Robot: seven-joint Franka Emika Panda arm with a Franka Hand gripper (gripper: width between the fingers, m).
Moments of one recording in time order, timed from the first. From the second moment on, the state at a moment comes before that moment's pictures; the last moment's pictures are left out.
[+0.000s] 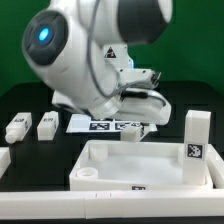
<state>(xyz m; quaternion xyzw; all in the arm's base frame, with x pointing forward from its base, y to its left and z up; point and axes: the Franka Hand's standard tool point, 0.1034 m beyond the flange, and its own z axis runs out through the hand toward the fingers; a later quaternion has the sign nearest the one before) 0.450 0.008 0.037 -0.86 0.23 0.43 0.14</state>
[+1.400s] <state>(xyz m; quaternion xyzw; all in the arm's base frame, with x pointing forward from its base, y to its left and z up) 0.434 0.020 0.019 -0.84 0.26 0.45 0.15</state>
